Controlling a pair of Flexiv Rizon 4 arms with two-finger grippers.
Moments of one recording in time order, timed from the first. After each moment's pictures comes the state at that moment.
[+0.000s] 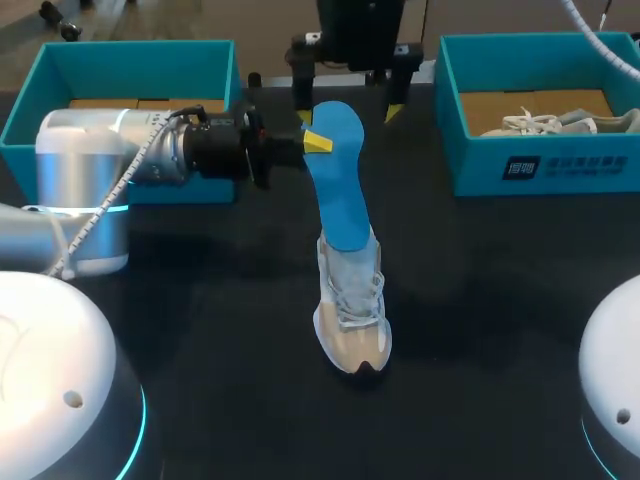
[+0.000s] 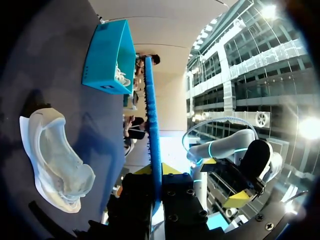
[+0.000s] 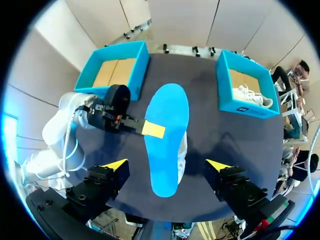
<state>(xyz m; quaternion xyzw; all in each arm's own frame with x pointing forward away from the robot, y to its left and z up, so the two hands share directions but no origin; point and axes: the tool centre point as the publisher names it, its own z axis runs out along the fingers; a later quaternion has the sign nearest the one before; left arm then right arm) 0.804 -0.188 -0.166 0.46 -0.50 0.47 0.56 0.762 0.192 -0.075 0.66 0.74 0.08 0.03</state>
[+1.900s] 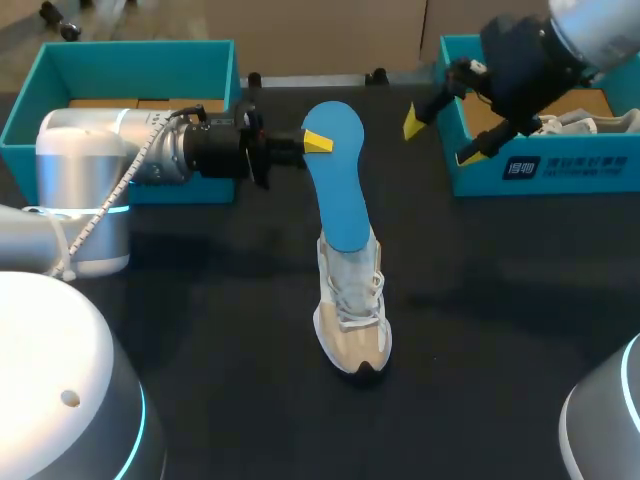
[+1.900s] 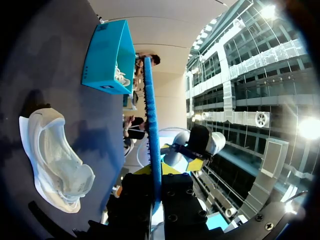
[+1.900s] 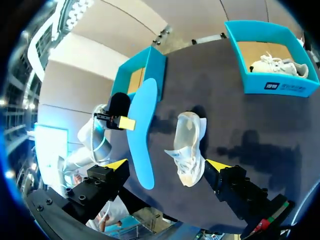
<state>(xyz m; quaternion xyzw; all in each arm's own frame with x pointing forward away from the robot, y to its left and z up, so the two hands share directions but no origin) 0.804 -0.188 -0.166 0.46 -0.50 0.47 0.56 0.758 0.089 -0.122 0.65 0.68 0.28 -0.19</state>
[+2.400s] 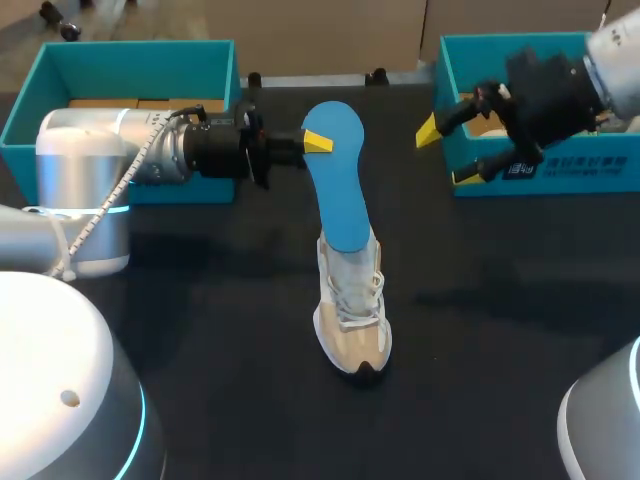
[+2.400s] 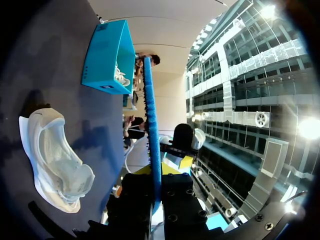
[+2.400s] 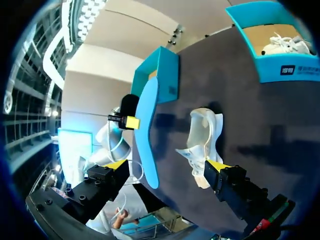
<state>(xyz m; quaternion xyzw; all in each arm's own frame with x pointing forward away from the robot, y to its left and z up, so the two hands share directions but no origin) 0.804 -0.188 -0.166 0.46 -0.50 0.47 0.56 0.755 0.083 -0.143 0.63 0.64 0.35 -0.28</state>
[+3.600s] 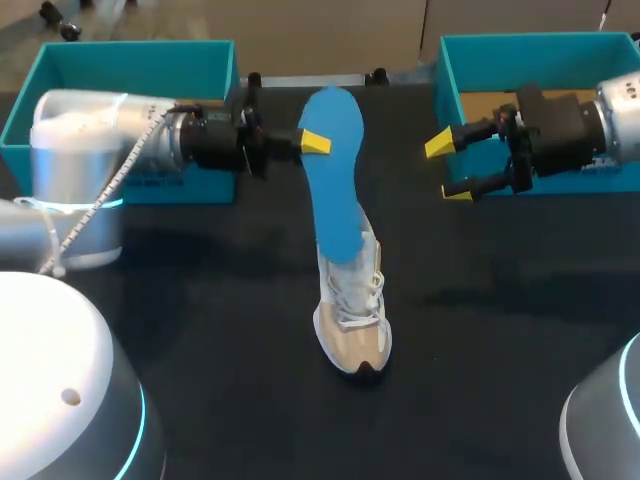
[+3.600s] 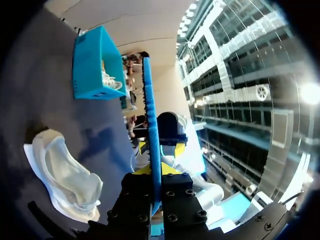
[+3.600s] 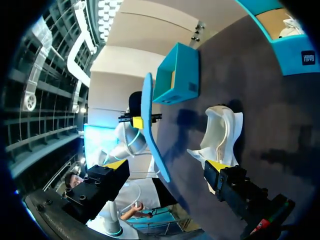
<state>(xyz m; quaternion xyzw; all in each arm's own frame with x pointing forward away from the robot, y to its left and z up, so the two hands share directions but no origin) 0.800 -0.183 -0.162 0.39 -0.58 0.51 0.50 0.757 0.080 -0.163 0.56 0.61 0.42 -0.36</state>
